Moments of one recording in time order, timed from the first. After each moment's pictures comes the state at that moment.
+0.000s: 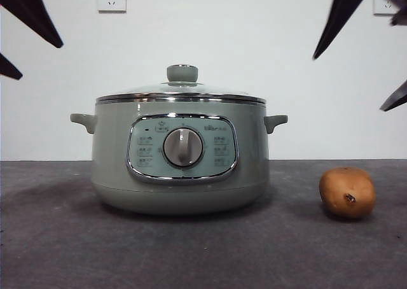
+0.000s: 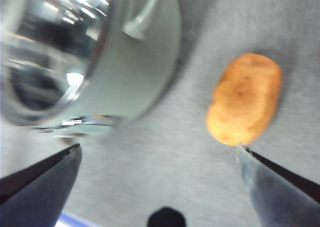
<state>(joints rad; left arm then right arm) -0.05 1.13 0.97 -0.64 0.51 -0.01 0.25 1.21 0.99 -0.78 -0.40 0.34</state>
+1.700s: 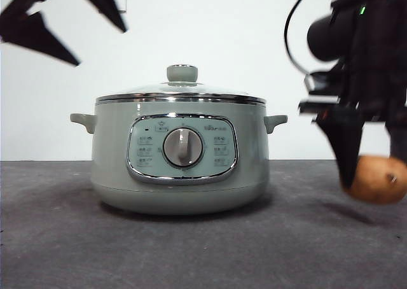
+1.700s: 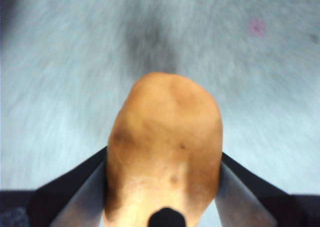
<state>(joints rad) -0.32 1.26 1.15 -0.61 0.34 -0.10 0.35 1.68 1.18 -0.98 -0.01 0.21</state>
